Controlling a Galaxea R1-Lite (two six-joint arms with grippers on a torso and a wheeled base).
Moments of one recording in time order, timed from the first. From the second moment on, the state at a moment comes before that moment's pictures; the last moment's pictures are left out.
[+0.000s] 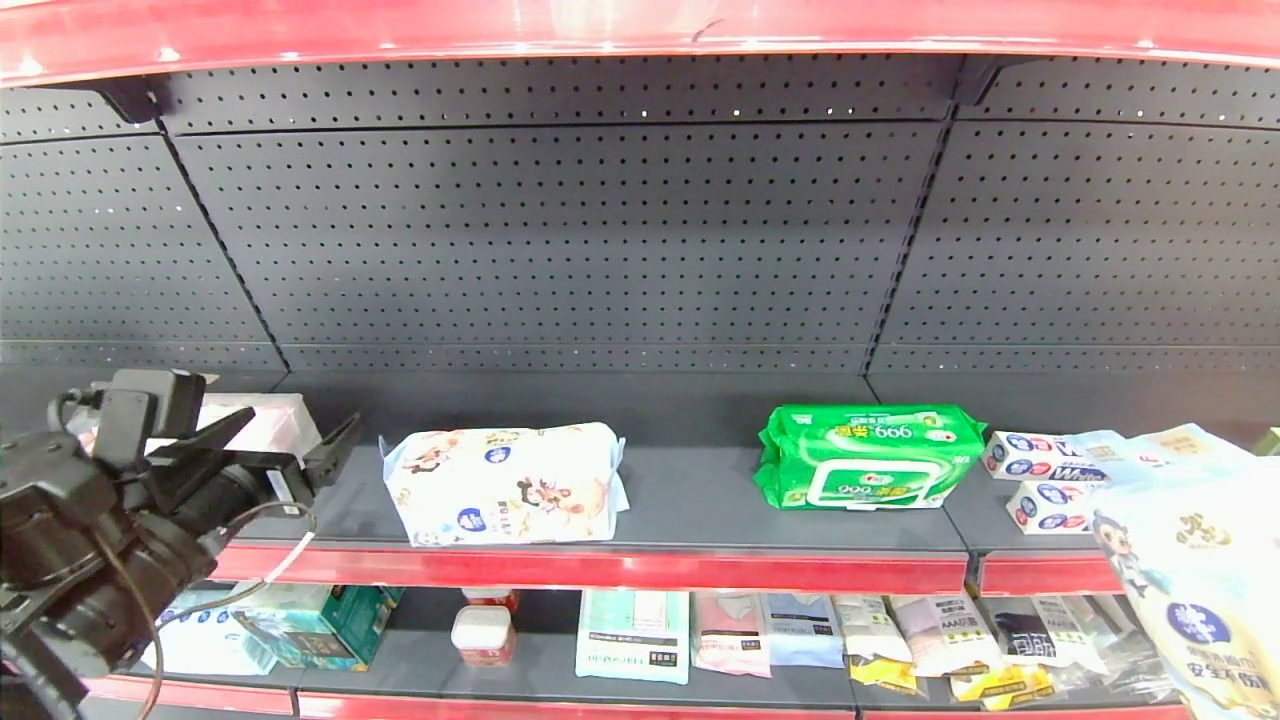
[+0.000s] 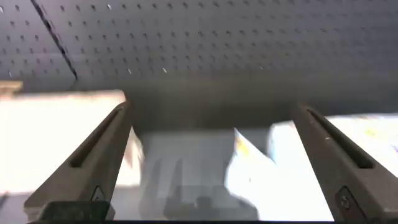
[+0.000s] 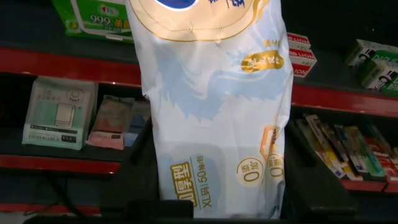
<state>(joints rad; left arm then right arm) -0.03 1.73 -0.12 -1.57 -0.04 0.01 -0.06 0.10 -0.06 0.06 0.00 -0.19</state>
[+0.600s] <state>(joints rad) -0.05 1.13 -0.15 -0.78 0.04 -0.04 -0.05 0.18 -0.19 0.07 0.02 -0.20</state>
